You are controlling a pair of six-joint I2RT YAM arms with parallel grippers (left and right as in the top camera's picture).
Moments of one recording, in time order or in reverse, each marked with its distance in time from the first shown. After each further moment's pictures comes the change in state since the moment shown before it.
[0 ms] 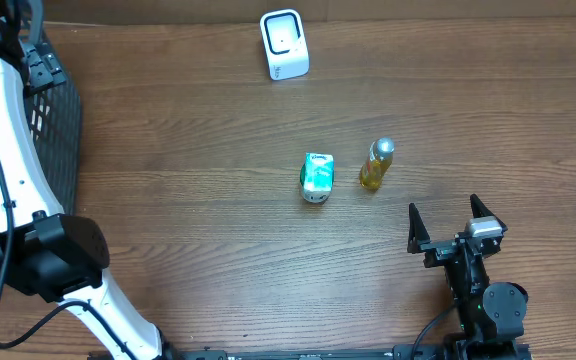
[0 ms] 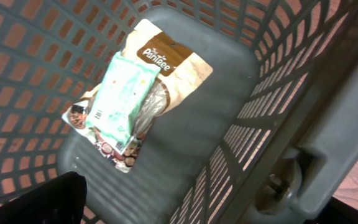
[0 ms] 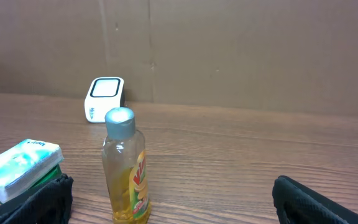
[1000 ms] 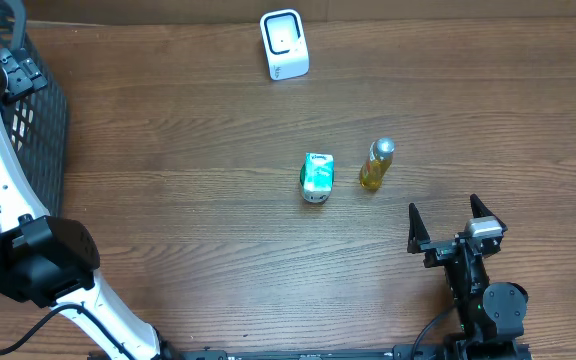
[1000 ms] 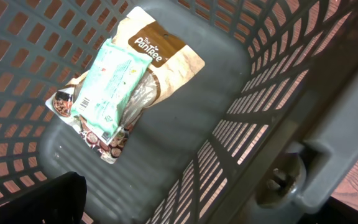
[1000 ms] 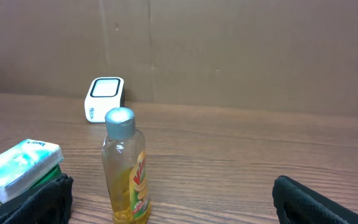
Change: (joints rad) left arm 0.077 0.000 0.000 -0.001 0.075 0.000; right arm 0.000 0.000 0.000 0.000 0.000 0.000
